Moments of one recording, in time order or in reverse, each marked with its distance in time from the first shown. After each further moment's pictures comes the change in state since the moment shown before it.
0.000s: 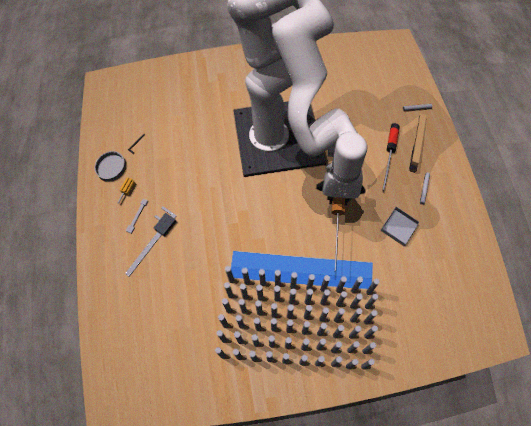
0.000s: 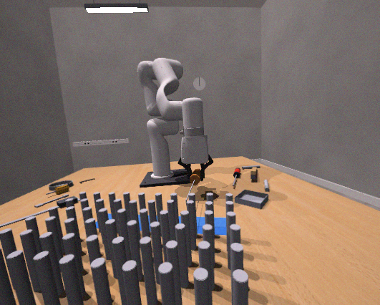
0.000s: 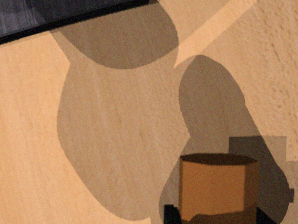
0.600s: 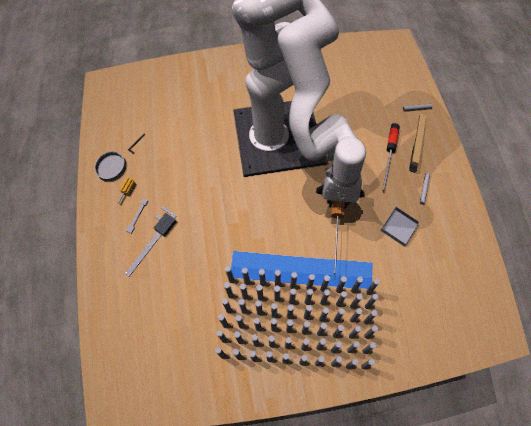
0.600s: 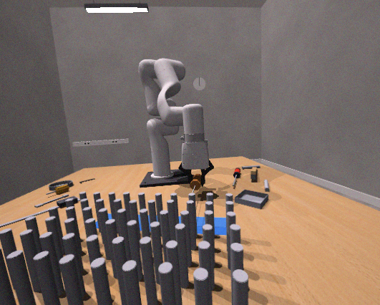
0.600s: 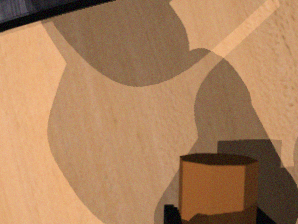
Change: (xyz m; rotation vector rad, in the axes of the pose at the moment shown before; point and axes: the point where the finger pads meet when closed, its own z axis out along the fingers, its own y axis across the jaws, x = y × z) arm -0.001 0.001 0.021 -0.001 -0.001 0.000
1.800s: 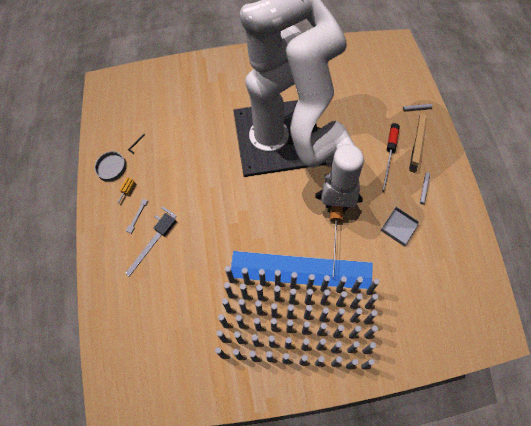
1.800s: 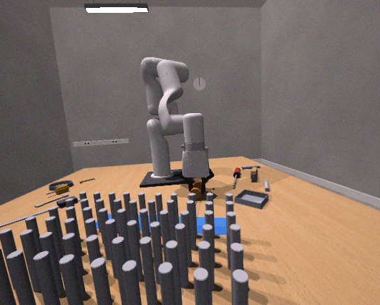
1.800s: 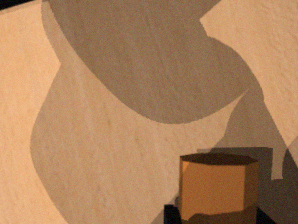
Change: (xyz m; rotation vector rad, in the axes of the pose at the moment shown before) arm 0.000 0.000 0.031 0.000 0.000 0.001
